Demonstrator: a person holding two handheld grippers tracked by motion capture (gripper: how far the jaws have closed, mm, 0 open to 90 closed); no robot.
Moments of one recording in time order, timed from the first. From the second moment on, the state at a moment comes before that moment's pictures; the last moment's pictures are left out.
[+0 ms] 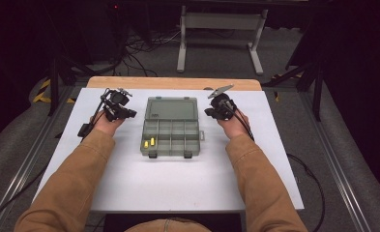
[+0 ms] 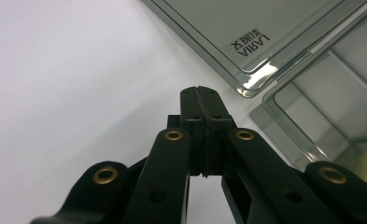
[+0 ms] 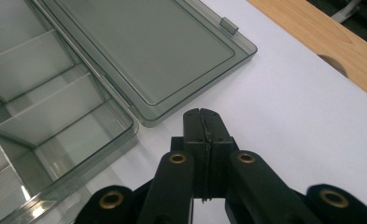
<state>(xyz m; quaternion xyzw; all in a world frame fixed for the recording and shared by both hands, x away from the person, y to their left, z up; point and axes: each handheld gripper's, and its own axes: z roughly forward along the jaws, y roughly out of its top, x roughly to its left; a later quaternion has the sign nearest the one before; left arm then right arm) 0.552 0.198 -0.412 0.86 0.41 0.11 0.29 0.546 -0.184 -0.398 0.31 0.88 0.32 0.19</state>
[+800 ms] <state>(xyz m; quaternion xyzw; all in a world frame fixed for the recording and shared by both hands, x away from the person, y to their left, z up) 0.563 0.189 -0.442 0.86 0.41 0.09 0.29 0.563 -0.175 -0.430 0.31 0.89 0.28 0.16</state>
